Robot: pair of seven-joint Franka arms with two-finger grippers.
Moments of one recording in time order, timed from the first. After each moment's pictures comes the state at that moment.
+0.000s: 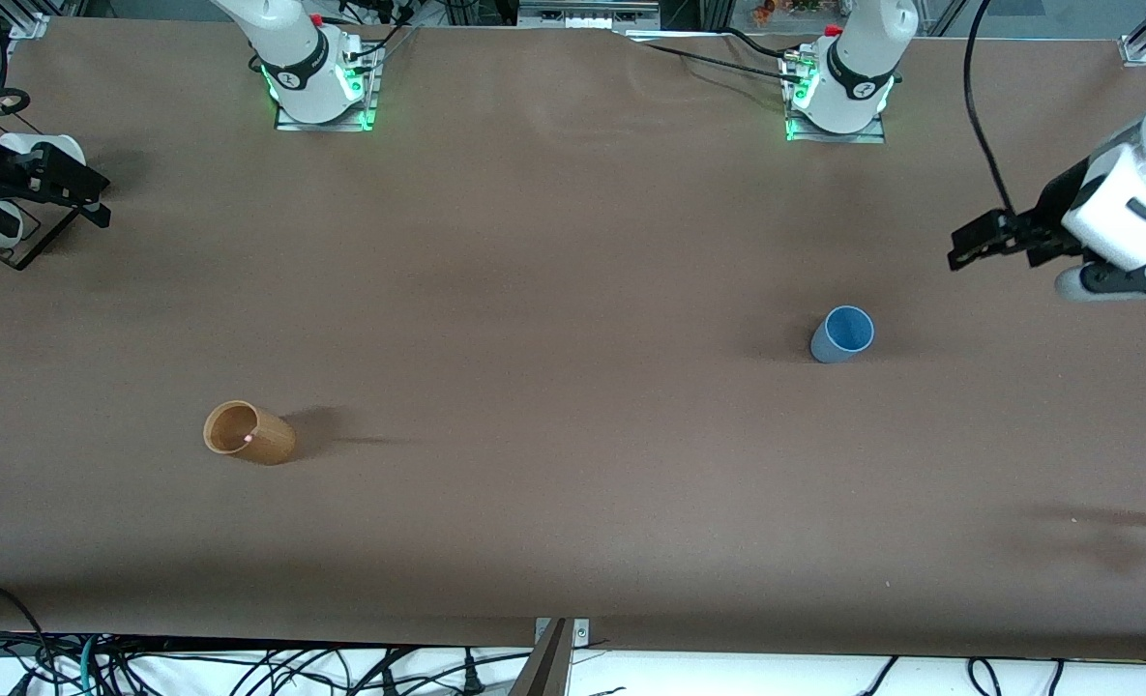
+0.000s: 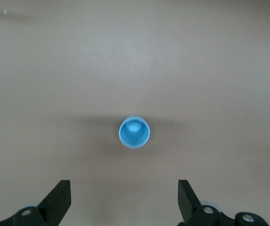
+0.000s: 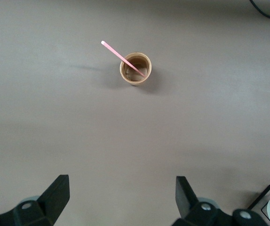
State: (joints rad) left arm -0.08 0.10 0.00 -1.56 -0.06 1.60 -0.15; right arm 0.09 -0.02 -0.09 -1.58 0.01 1.59 -0.13
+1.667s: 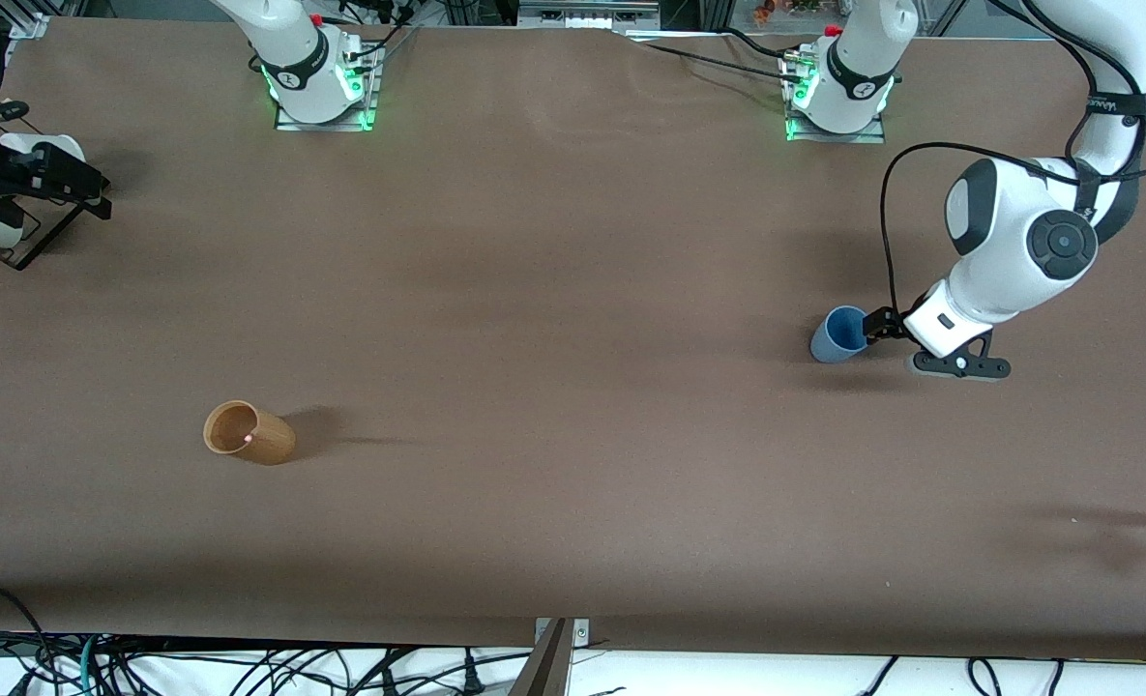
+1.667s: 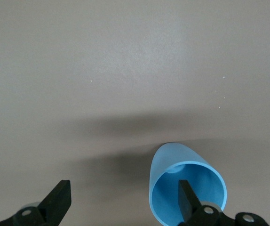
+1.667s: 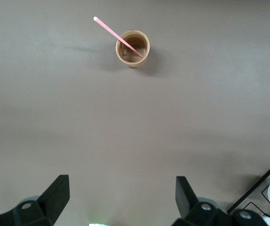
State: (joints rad) left arm -0.09 0.21 0.06 -2.18 -0.01 2.35 0.06; right arm 0.10 0.00 -0.11 -1.58 0.01 1.53 -0.14
